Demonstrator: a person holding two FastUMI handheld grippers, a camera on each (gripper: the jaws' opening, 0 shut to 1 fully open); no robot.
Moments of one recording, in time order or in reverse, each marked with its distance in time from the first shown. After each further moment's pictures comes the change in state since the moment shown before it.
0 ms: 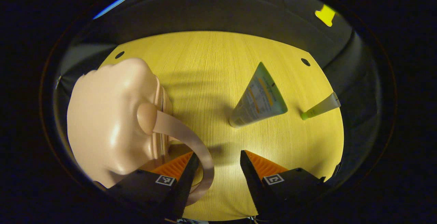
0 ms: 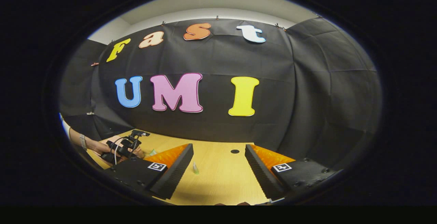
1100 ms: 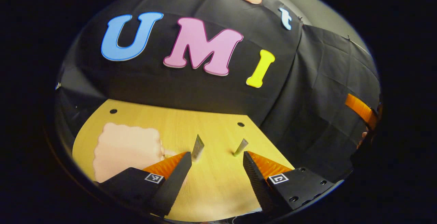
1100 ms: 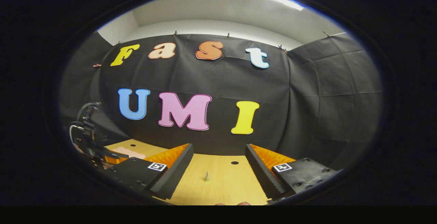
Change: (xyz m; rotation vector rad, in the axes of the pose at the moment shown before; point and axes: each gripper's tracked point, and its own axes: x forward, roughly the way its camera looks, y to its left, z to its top) left arm -0.218 -0.040 -0.001 0.124 -0.620 -0.314; right arm -0.073 0.101 0.076 -0.080 -0.179 -0.104
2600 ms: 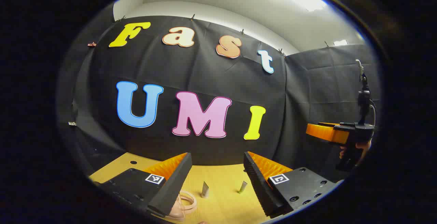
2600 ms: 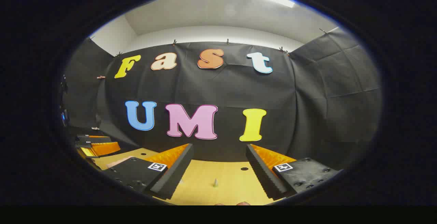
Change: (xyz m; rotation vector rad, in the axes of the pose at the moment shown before) left arm -0.152 -0.076 0.114 0.177 -0.584 0.067; right arm 0.005 -0.003 0.041 0.065 -0.055 0.068
